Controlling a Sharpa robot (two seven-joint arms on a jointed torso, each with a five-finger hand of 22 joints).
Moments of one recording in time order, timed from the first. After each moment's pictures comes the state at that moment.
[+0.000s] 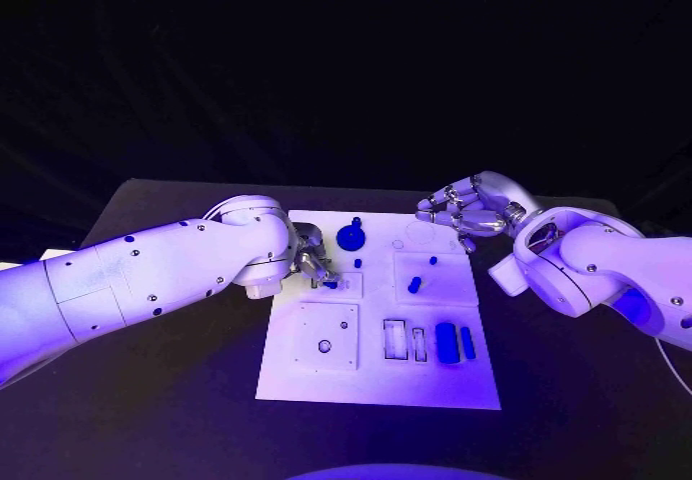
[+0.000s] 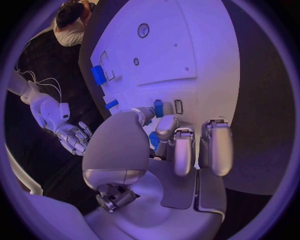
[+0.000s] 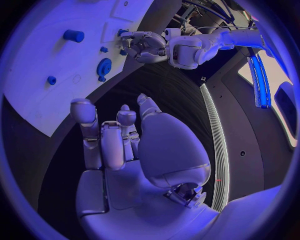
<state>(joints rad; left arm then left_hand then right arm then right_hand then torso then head) 1.28 -0.62 -0.01 1.44 -1.10 0.19 -0.68 1.26 -0.14 0.57 0.29 0.19 0.84 0.06 0.72 0.71 1.30 -0.02 1.21 1.12 1.47 -0.08 1.57 1.31 0.05 1.47 0.03 1.46 1.31 1.27 -0.99 -0.03 1.74 -0.78 -0.47 -0.07 1.33 0.02 -0.04 0.15 0.35 0.96 0.14 0.19 0.12 1.15 0.06 1.06 1.00 1.46 -0.02 1.37 1.28 0.13 1.21 0.09 1.12 0.73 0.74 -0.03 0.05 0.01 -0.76</state>
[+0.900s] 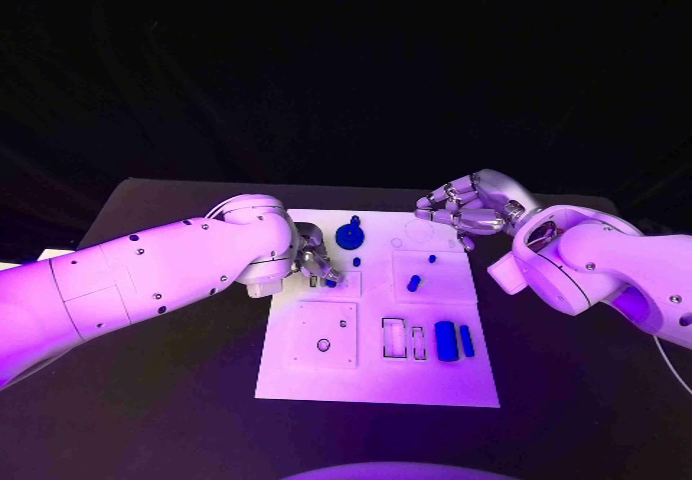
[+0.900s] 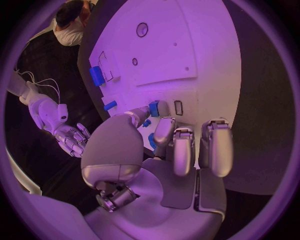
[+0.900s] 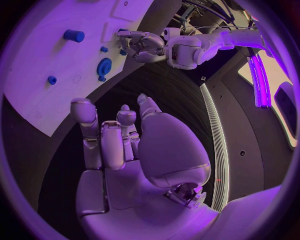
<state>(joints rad) 1.28 -0.60 -0.01 1.42 -1.10 0.20 -0.69 1.09 -0.13 0.47 0.21 0.18 0.91 0.03 0.72 0.72 1.35 -0.04 1.27 1.19 1.47 -0.09 1.57 1.31 0.04 1.47 0.03 1.49 1.31 1.27 -0.99 -0.03 1.74 -0.78 -0.47 -0.07 1.33 0.02 -0.04 0.15 0.35 0.96 0.14 0.19 0.12 1.15 0.06 1.06 1.00 1.46 -0.02 1.36 1.28 0.13 1.21 0.09 1.11 0.72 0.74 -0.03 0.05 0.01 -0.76</state>
